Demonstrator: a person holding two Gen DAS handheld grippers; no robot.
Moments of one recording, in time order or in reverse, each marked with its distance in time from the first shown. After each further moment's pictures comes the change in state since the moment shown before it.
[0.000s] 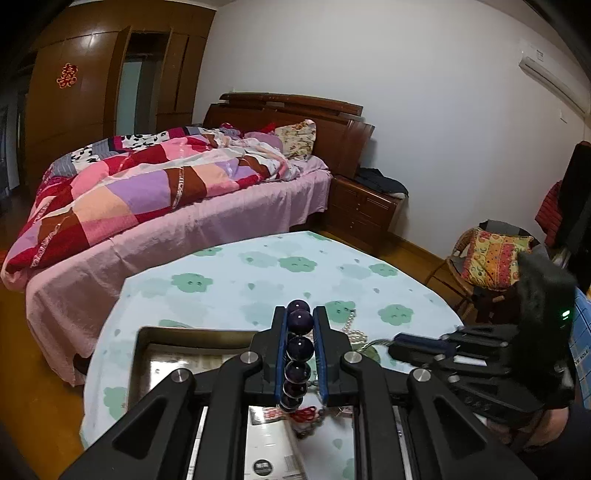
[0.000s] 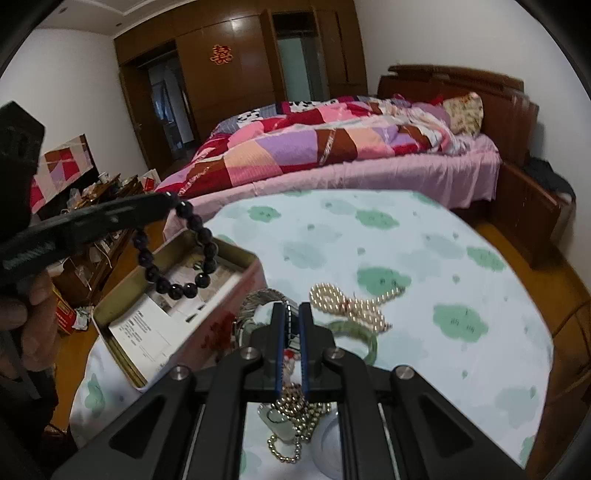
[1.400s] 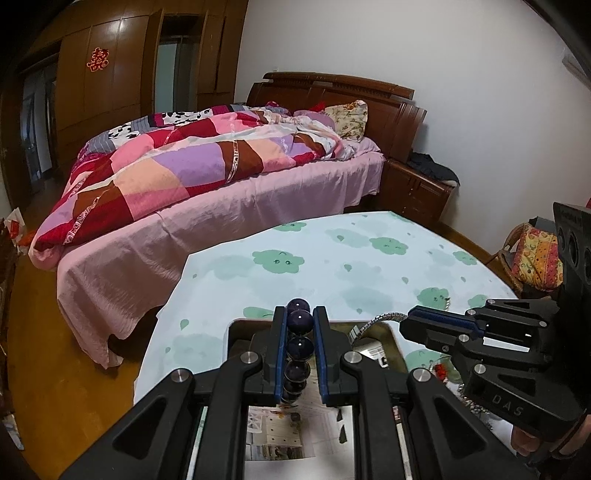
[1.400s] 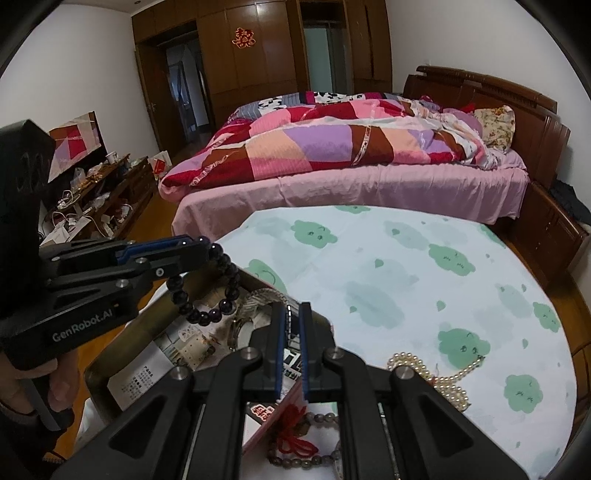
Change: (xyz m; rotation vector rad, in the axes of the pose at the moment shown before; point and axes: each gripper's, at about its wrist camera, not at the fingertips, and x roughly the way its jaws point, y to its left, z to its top) left arm 0.039 0.090 -0.012 -0.042 0.084 0.159; right arm 0.083 0.061 0.047 -0.059 0.051 0.029
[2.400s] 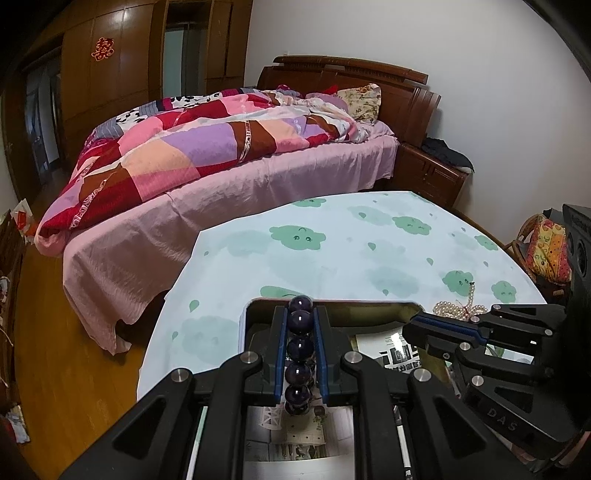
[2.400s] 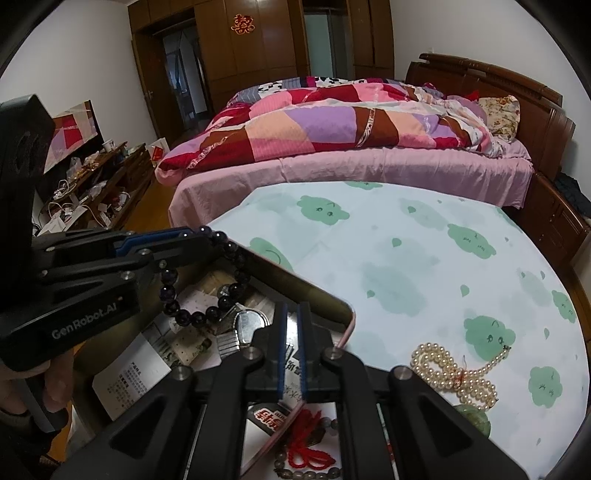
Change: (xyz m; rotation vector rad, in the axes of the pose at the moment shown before) left arm 0.021 0.013 -0.009 -0.011 0.063 0.045; right arm 0.026 0.006 -0.009 0.005 0.053 -0.001
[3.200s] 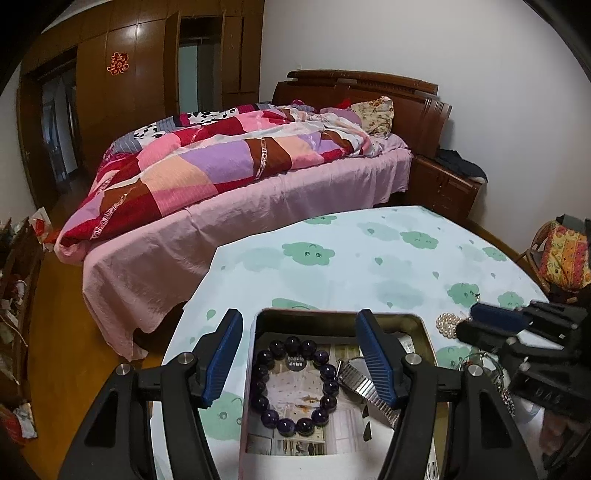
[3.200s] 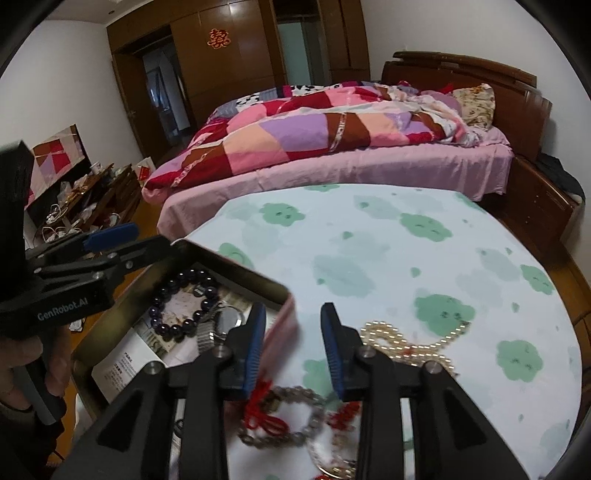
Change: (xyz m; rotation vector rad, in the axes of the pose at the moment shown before) left arm -0.021 -0.014 -0.001 0.006 -0.064 0.087; right arm -0.034 -0.036 -0.014 0.082 -0.040 -0.035
